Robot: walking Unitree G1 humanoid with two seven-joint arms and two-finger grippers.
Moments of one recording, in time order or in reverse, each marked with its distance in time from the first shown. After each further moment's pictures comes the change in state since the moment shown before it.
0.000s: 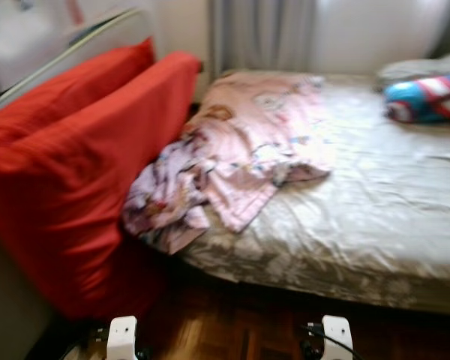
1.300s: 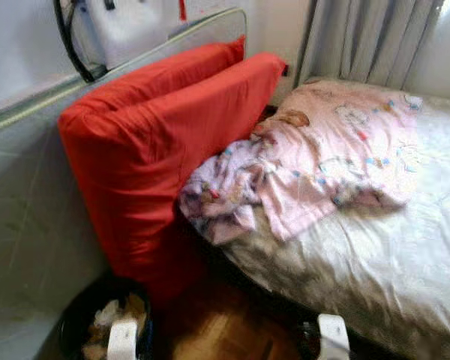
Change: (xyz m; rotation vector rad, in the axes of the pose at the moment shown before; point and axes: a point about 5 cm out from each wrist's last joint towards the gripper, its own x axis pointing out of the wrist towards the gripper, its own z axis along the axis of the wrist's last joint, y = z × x) left arm 0.000 -0.002 -0.002 -0.007 0.006 -0.006; right arm -0.001 0.001 -0.004 -0.029 0.013 0.003
